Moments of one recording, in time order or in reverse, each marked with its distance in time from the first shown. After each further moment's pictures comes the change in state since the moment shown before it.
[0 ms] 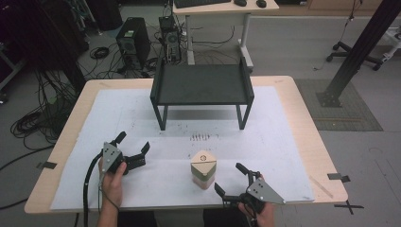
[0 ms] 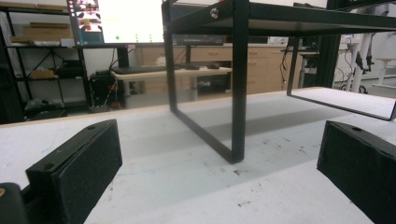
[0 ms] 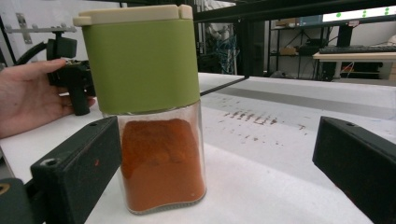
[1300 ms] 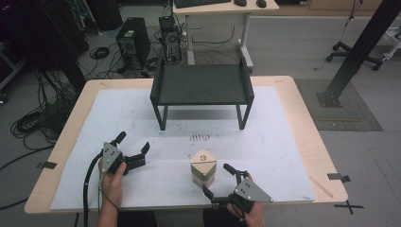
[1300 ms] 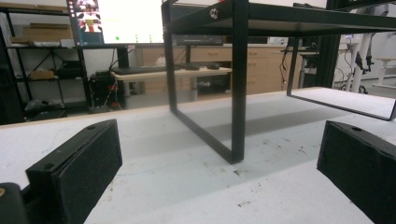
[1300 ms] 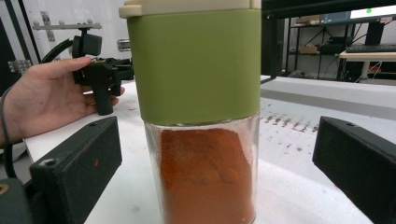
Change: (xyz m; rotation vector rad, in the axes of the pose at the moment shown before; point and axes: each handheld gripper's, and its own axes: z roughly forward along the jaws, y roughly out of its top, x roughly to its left) left arm 0.000 0.000 0.000 -0.001 -0.001 0.001; right arm 0.020 0.000 0.022 0.015 0.068 -0.008
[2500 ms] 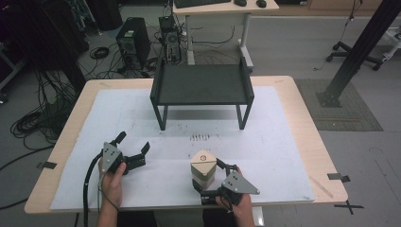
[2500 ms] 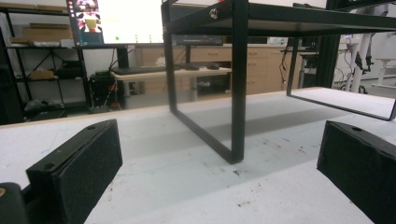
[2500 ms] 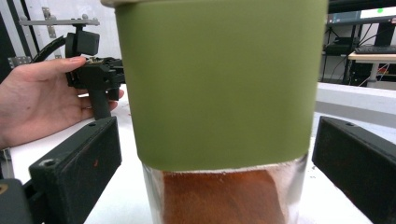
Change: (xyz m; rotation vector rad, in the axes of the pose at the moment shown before) left arm 0.000 0.000 0.000 0.000 -0.002 0.002; right arm 0.006 0.002 0.034 0.006 0.010 -0.015
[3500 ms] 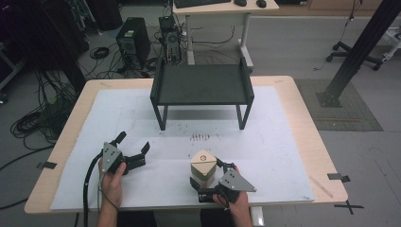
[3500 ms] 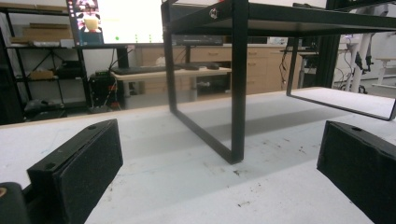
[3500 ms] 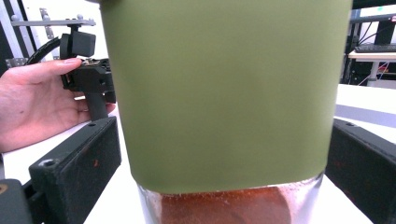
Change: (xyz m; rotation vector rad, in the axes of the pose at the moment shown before) left arm 0.000 0.000 0.000 0.000 0.001 0.000; right arm 0.001 0.000 0.008 -0.001 -0.003 0.009
